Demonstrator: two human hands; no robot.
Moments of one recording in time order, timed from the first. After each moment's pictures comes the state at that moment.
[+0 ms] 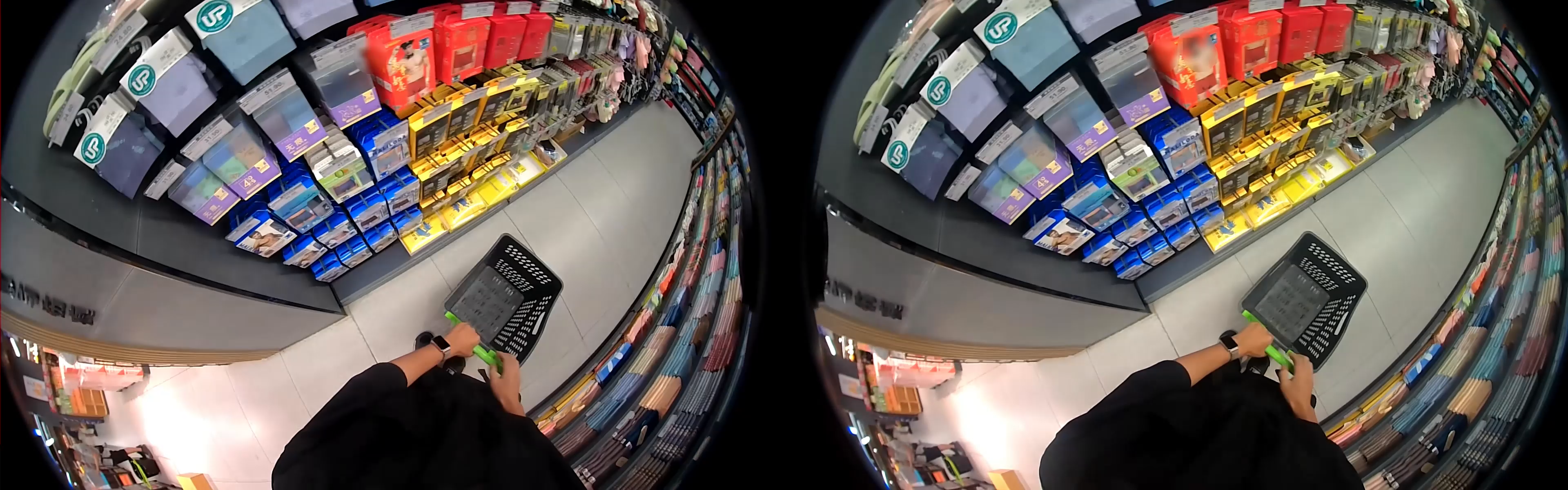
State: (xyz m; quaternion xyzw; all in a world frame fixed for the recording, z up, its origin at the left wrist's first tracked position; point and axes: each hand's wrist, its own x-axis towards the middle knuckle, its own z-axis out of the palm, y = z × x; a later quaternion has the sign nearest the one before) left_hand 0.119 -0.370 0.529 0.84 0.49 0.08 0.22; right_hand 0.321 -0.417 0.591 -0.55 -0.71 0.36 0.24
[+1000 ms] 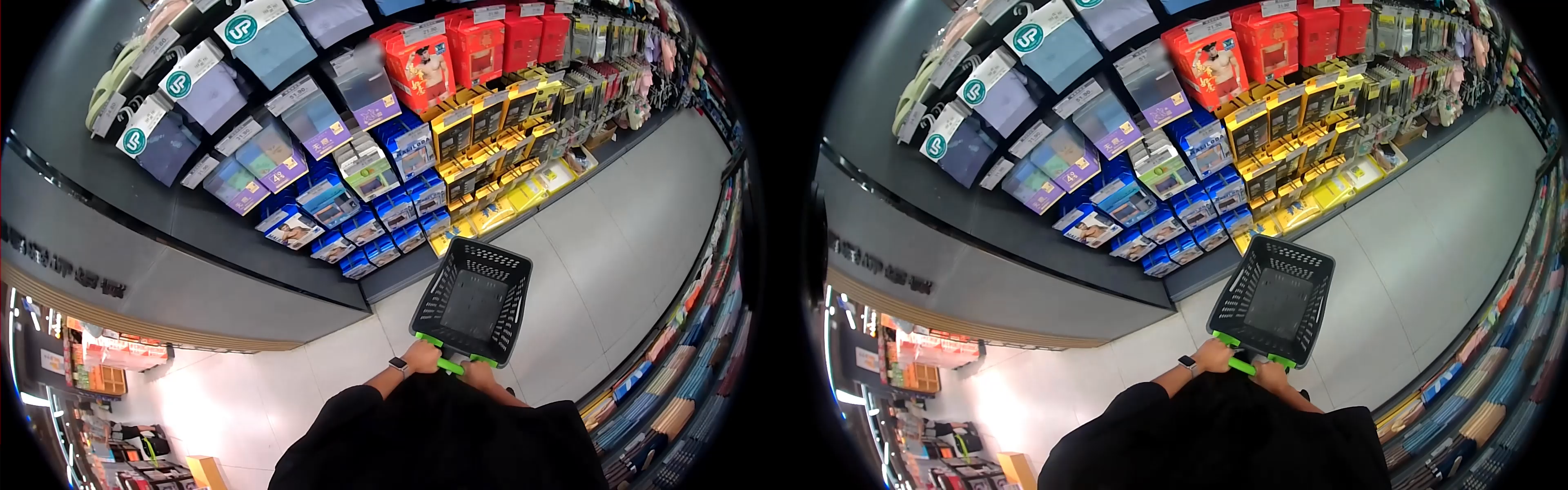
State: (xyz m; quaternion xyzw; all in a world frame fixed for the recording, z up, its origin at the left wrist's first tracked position) left_hand 0.050 -0.479 0.563 0.74 0.63 0.04 0.23; right_hand 0.263 -0.419 0.520 -0.29 -0.90 0.33 0.04
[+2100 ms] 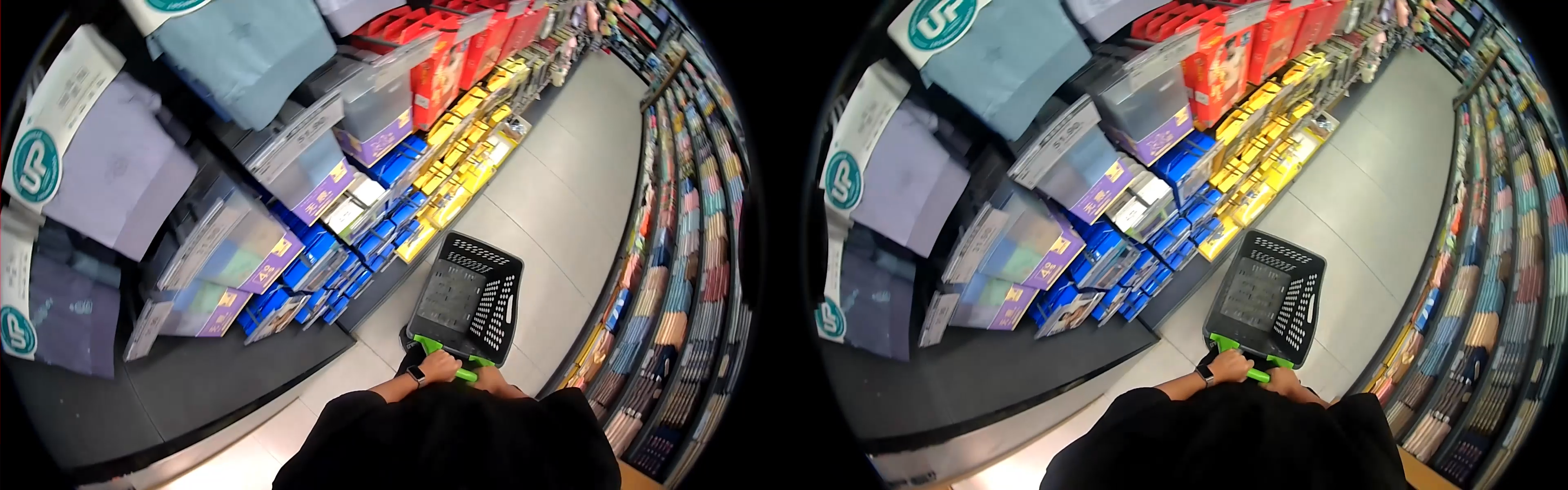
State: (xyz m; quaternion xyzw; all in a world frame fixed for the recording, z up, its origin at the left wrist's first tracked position) left_hand -0.122 -0.427 0.522 0.89 0.36 0.16 0.24; right_hand 0.102 -0.440 0.526 -0.49 -0.75 0.41 -0.13
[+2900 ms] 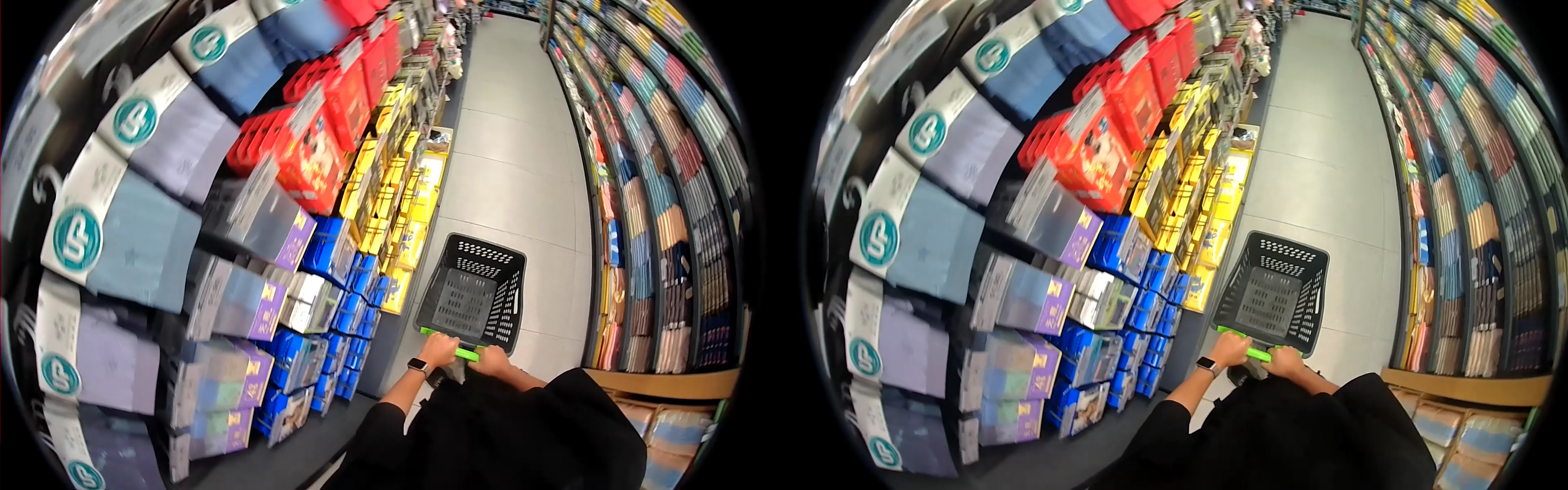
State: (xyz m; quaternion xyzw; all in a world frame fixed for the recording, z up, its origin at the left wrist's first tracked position) left_hand -0.120 -0.278 0.539 0.93 0.31 0.08 0.19; right_hand 0.068 -0.363 0.545 -0.66 -0.69 0.29 0.05
